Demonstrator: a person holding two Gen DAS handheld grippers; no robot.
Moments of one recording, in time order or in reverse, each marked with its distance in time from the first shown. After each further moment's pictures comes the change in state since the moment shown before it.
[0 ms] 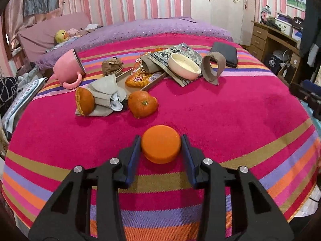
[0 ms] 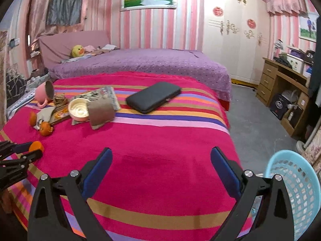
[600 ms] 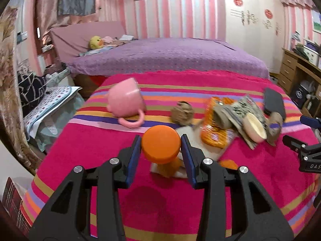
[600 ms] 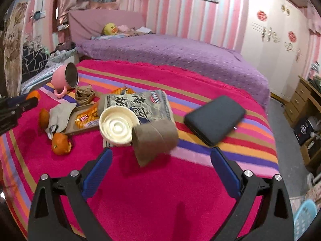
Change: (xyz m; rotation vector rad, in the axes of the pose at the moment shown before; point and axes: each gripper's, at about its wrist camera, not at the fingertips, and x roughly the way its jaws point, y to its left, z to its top) left arm -0.005 0.099 0.059 -0.150 -0.133 0.202; right arm 0.084 0.099 0.057 -0.208 0.102 0.167
